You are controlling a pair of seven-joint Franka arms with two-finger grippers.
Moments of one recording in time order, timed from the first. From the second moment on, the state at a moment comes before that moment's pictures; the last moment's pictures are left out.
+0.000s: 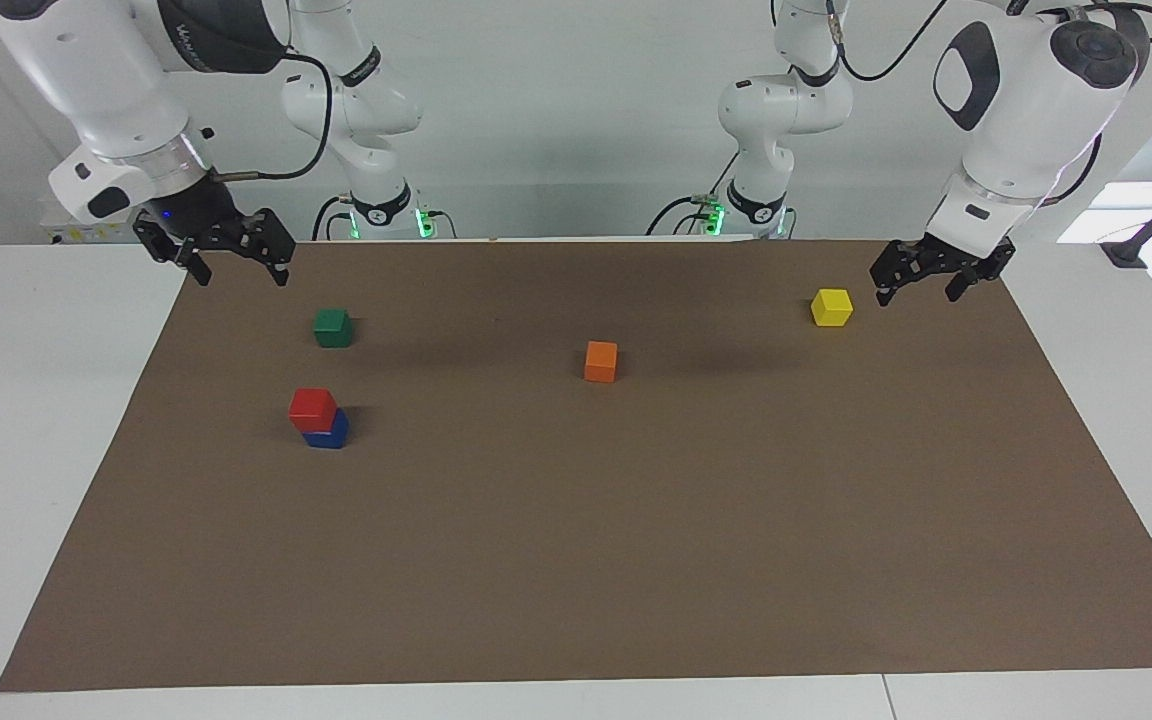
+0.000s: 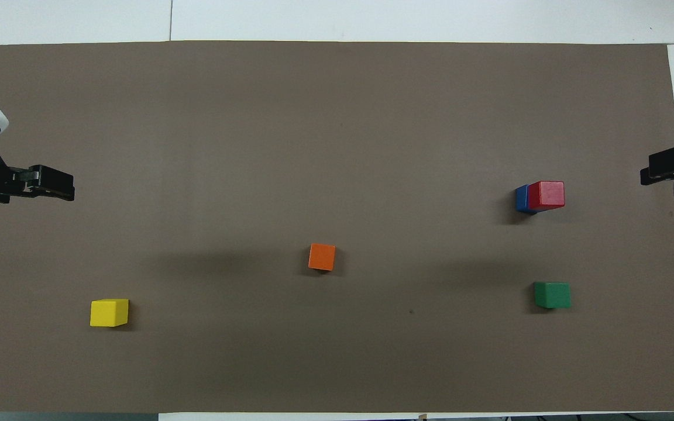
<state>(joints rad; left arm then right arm) 0.02 -0.03 -0.07 -1.73 0.04 1.67 -0.02 -0.02 0.01 -0.08 -1.58 0.01 1.54 0.01</state>
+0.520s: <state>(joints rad) 0.02 -0.03 -0.07 -1.73 0.04 1.67 -0.02 -0.02 0.01 -0.05 -1.56 -0.04 1.54 0.01</state>
